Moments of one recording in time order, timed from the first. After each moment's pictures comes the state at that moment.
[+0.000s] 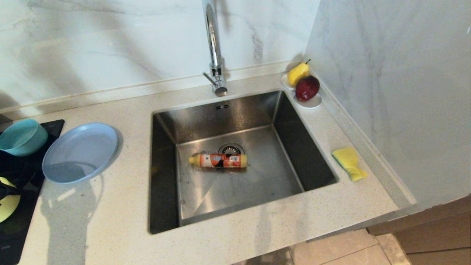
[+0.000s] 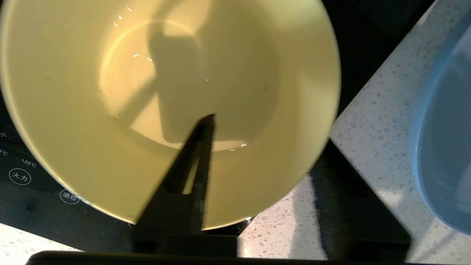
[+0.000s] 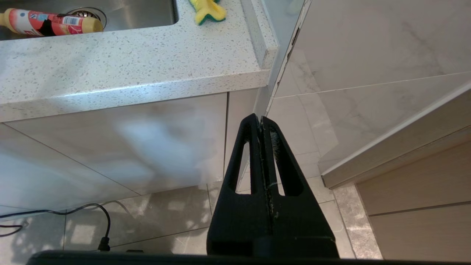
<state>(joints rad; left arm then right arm) 0.85 1.88 -1.23 0.24 -0.38 -0.14 0.00 0.00 0.00 0.00 0.00 -0.04</state>
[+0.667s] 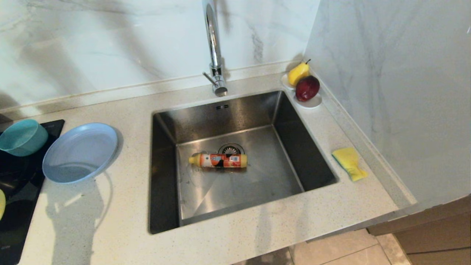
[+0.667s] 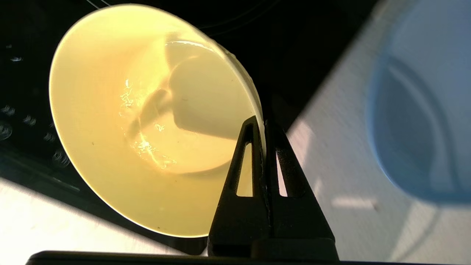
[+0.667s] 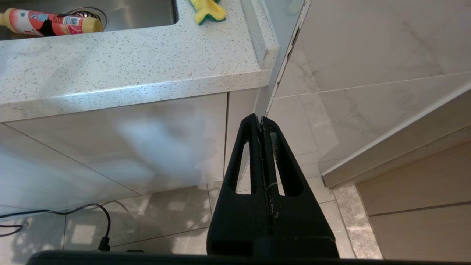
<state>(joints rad) 0.87 1.77 -1.24 0.30 -0.38 -0.11 0.00 0.00 0.00 0.00 0.00 -0.04</state>
